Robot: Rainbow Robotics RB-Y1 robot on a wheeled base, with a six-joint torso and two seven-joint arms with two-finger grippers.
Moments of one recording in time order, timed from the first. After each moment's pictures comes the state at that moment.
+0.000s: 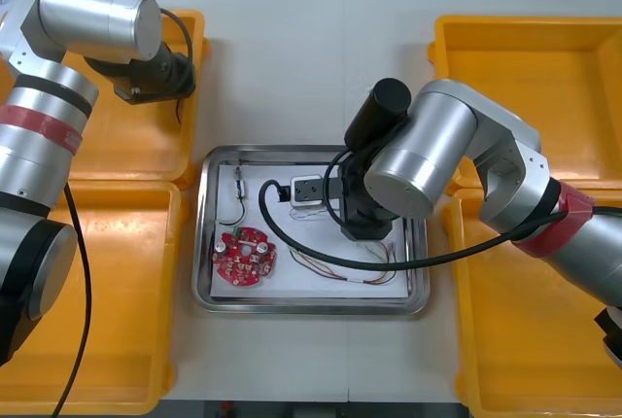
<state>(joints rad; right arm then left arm) -0.76 -0.51 0.75 -1.75 -0.66 1.48 2.17 -0.93 0.40 -0.06 -1.06 0.30 1.33 -1.22</state>
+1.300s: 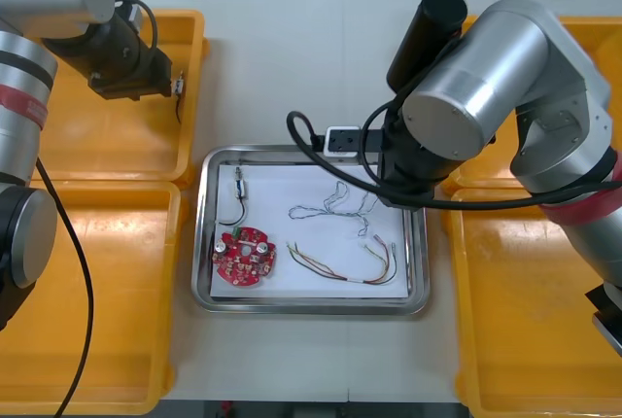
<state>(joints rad) -0.76 -0.48 0.48 -1.88 -0.64 1.84 2.13 -1.00 0.44 0.09 -0.95 0.39 1.44 -1.44</state>
